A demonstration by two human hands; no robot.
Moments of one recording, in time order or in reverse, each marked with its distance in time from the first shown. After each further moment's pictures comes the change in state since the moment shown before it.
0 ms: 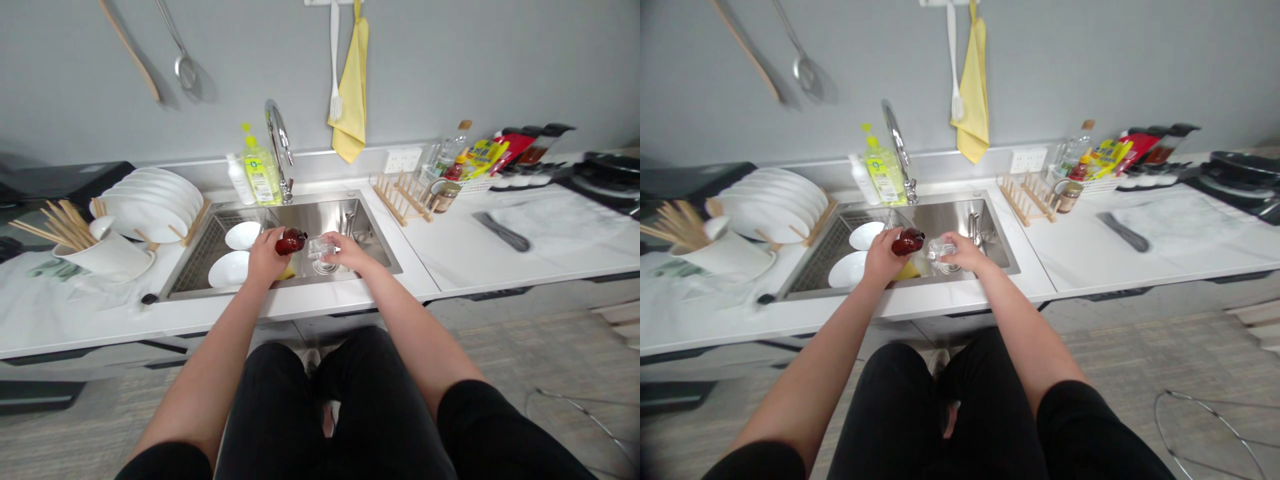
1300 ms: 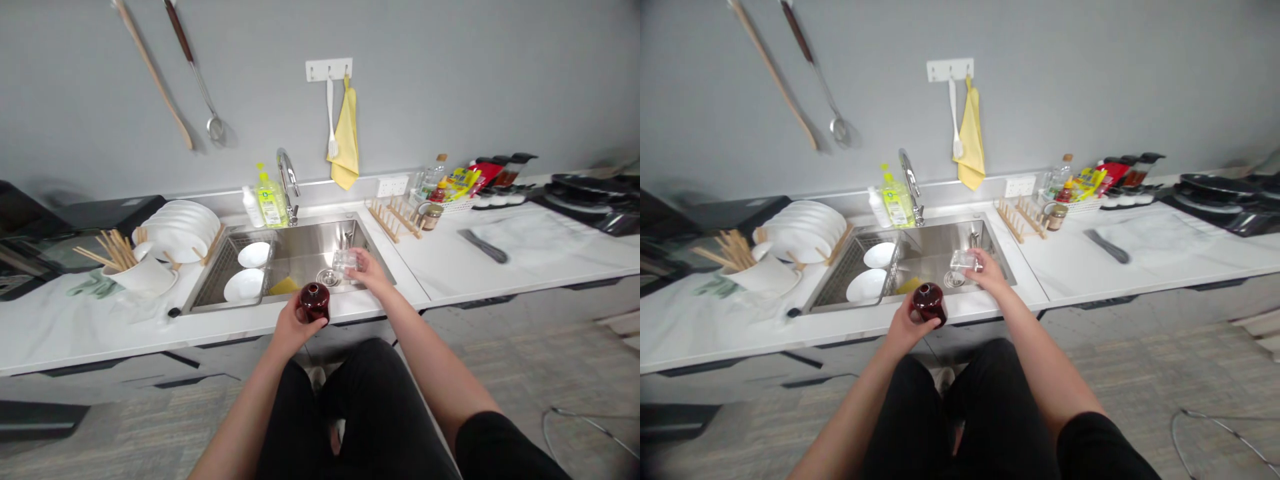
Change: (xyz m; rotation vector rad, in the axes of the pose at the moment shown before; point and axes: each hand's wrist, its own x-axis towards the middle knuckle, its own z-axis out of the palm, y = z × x) left_hand -0.124 0.099 -0.039 -0.741 -0.164 -0.309; right_hand -0.072 -0.052 -0.025 0.177 0.266 -0.018
